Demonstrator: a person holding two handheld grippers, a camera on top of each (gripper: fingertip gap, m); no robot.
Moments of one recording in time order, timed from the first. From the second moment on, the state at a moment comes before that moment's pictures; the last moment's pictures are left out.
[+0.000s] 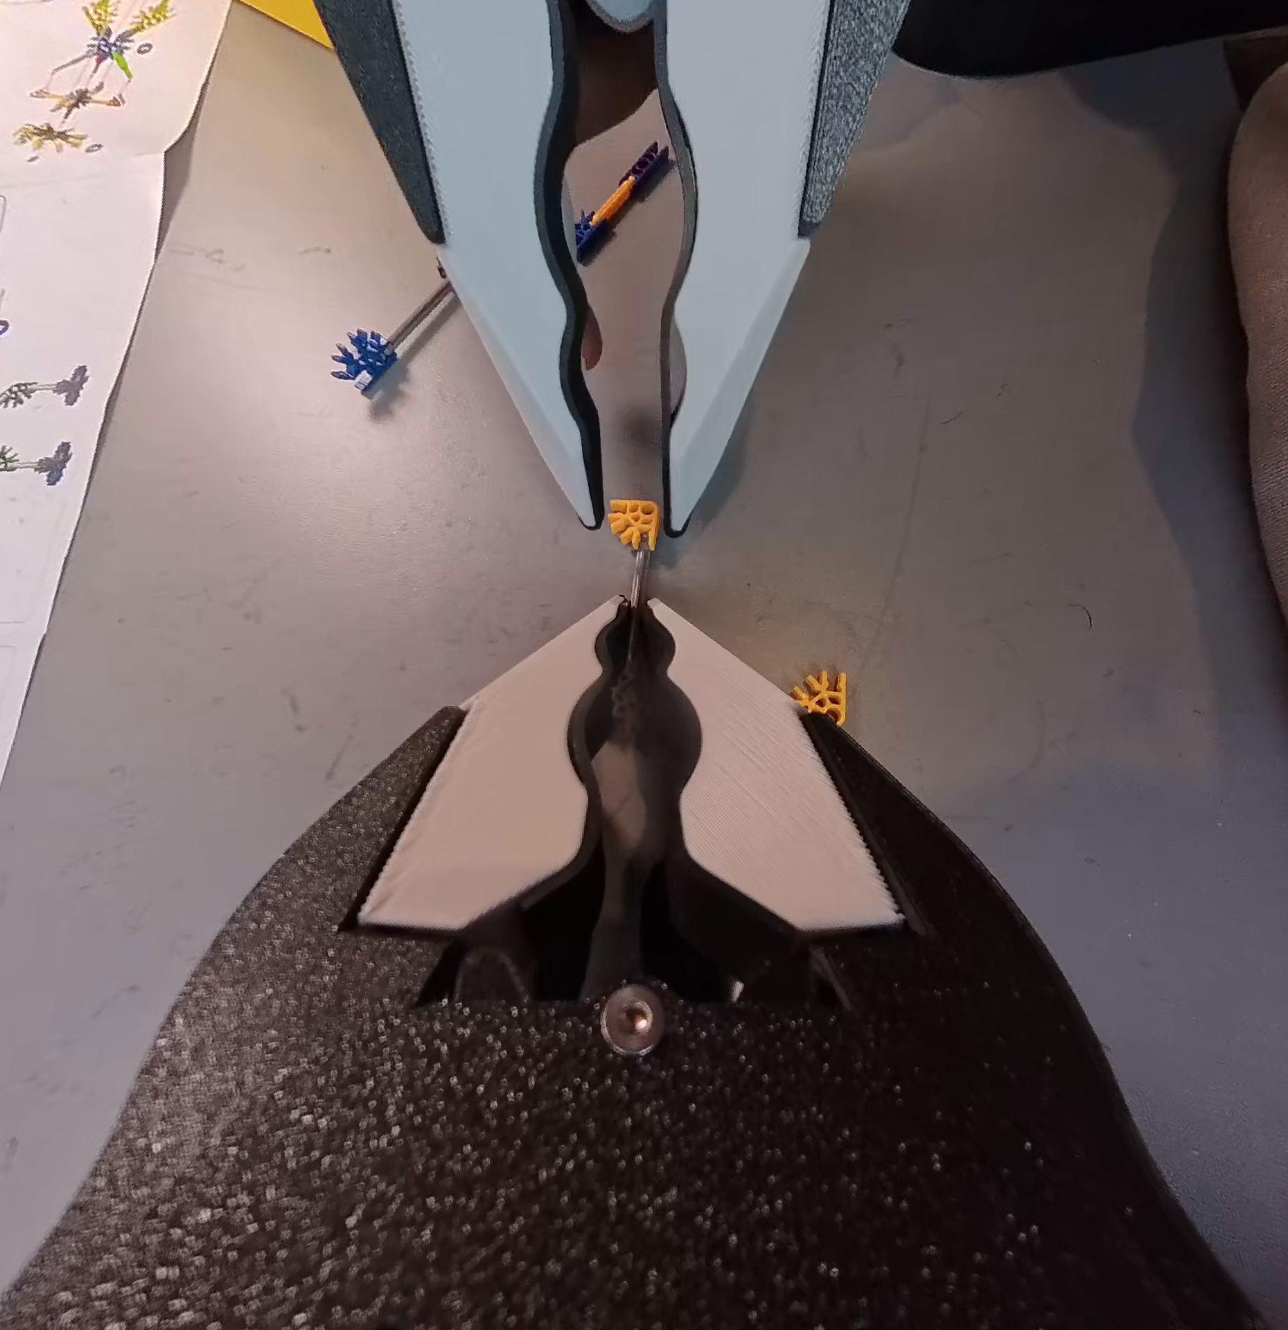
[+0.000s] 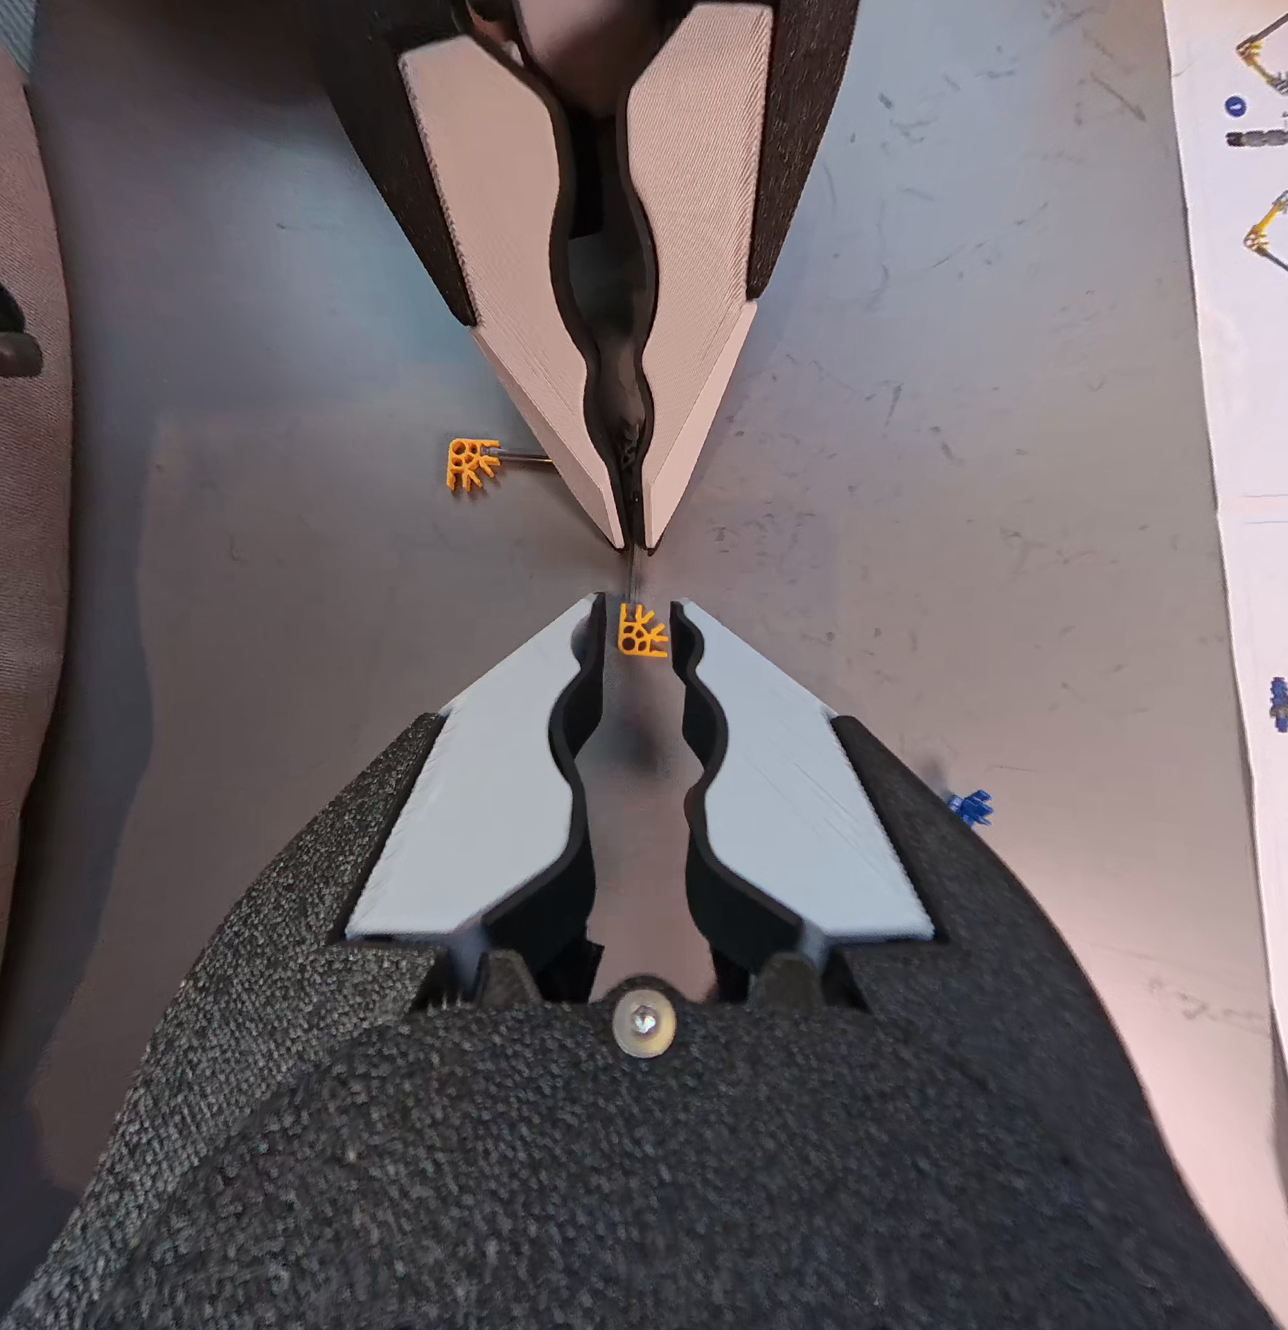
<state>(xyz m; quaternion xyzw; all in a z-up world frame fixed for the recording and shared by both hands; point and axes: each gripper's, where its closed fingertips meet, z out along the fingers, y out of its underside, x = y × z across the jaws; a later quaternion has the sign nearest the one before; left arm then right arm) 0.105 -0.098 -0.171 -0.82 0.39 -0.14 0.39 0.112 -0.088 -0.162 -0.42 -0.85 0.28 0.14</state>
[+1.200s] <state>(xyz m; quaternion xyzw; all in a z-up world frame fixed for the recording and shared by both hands) 0.105 -0.098 -0.171 -0.82 0.39 -0.14 0.39 0.119 -0.082 -0.167 -0.44 -0.83 0.30 0.17</state>
